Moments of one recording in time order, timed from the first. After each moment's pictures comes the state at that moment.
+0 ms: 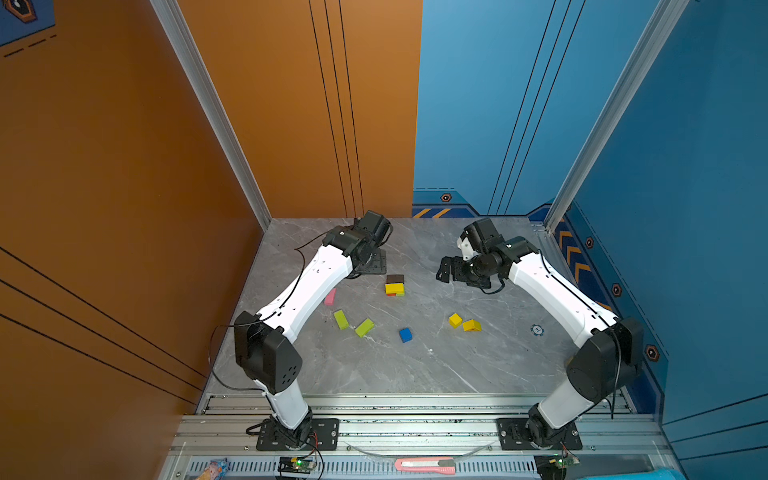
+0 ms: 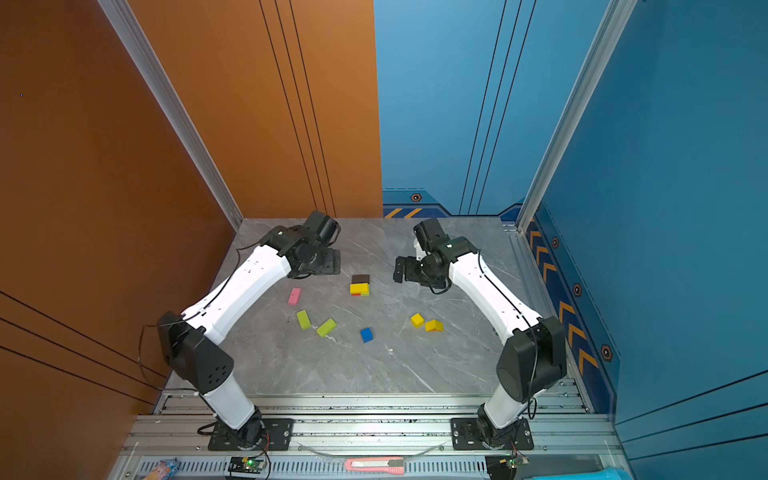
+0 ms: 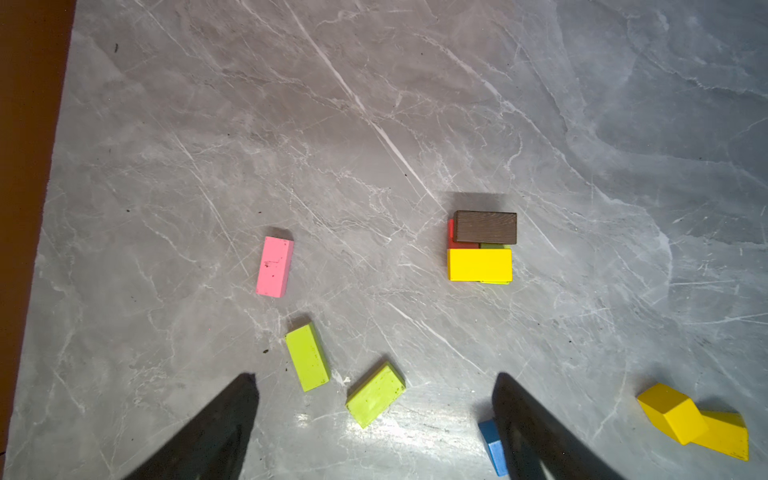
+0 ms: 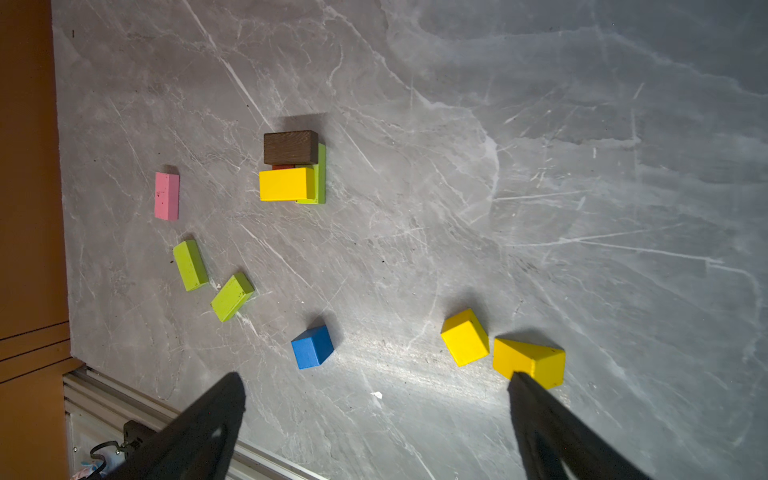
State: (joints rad) left arm -0.50 1.69 1.72 -1.14 -0.34 -0.53; right arm 0.45 1.66 1.56 -0.96 -0.18 0.47
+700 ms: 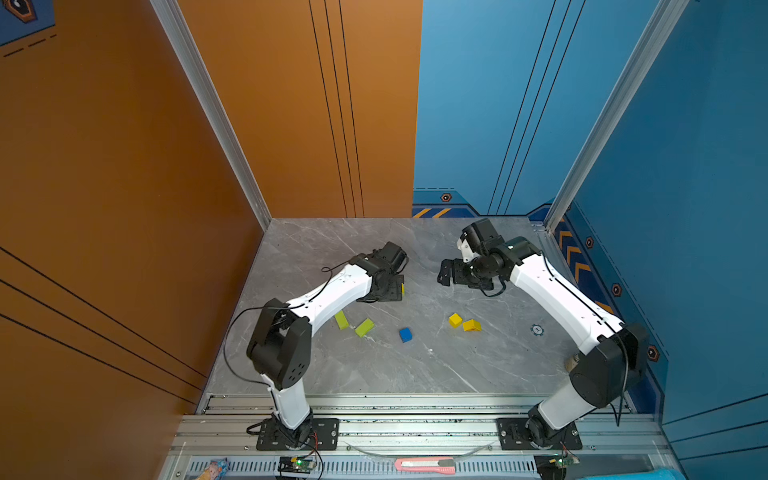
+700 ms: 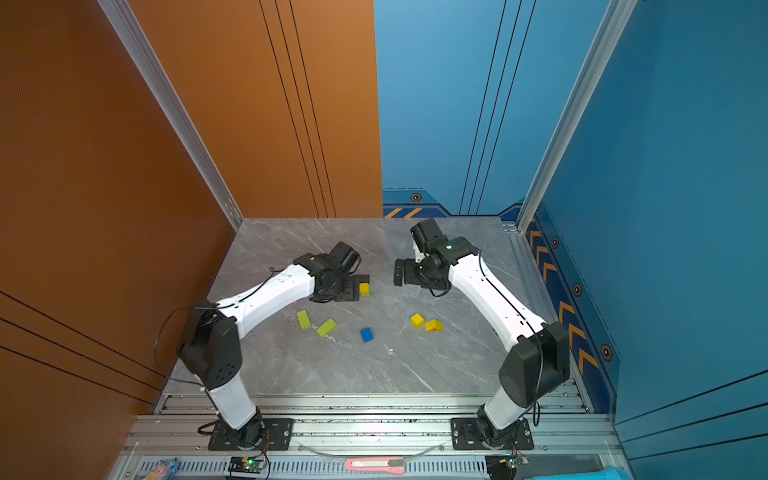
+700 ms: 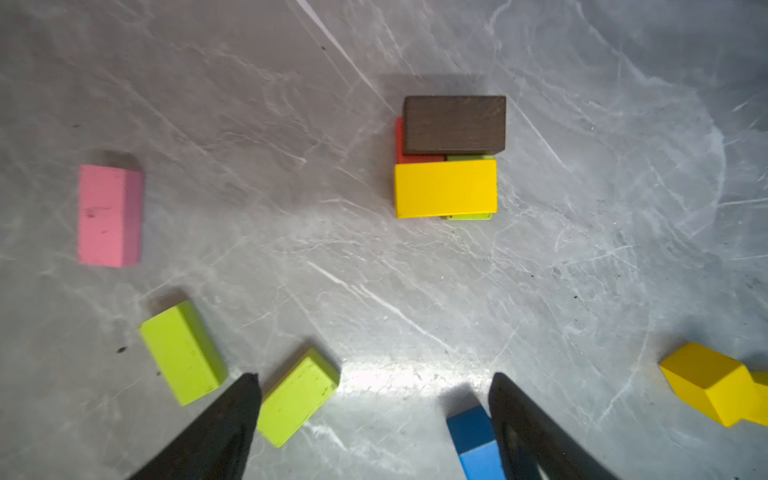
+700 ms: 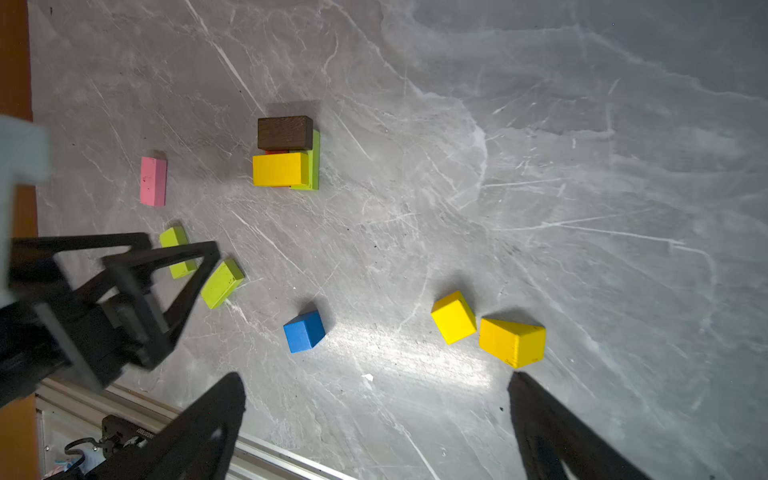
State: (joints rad) left arm -0.61 1.84 1.47 -0.88 -0.21 -0.62; right arm 0.45 1.57 1.54 -1.04 -0.12 0.47
